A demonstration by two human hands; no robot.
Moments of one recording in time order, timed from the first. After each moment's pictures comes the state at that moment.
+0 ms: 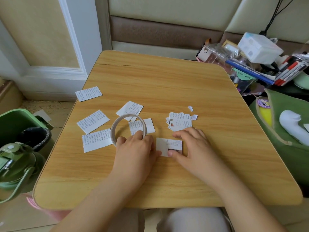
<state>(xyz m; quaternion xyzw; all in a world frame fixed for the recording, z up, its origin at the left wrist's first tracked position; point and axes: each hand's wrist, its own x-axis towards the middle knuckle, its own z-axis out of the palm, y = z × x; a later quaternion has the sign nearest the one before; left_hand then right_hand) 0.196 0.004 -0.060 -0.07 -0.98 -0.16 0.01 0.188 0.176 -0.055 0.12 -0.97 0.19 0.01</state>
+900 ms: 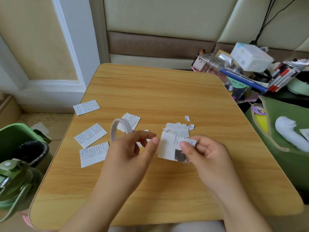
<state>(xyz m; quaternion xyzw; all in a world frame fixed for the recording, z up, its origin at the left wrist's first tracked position) 0.206 -0.004 -0.008 0.02 -0.80 -0.59 0.07 0.207 0.169 -0.014 -0.03 -0.78 0.63 0.03</state>
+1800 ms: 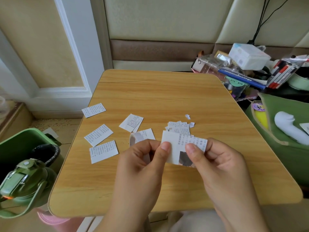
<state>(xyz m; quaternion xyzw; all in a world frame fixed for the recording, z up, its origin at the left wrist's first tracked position) 0.254 0.016 0.027 0.04 -0.70 -0.72 0.06 0.255 0.150 0.013 0.01 -0.73 0.68 0.10</state>
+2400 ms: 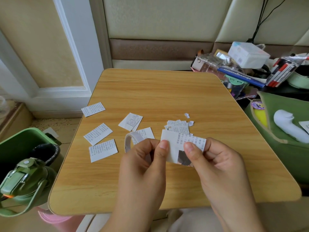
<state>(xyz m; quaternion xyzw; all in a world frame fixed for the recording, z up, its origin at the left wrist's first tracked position) 0.257 0.024 0.027 0.02 -0.71 -0.69 0.10 0.259 0.146 0.014 -0.01 -0.74 0.67 0.12</state>
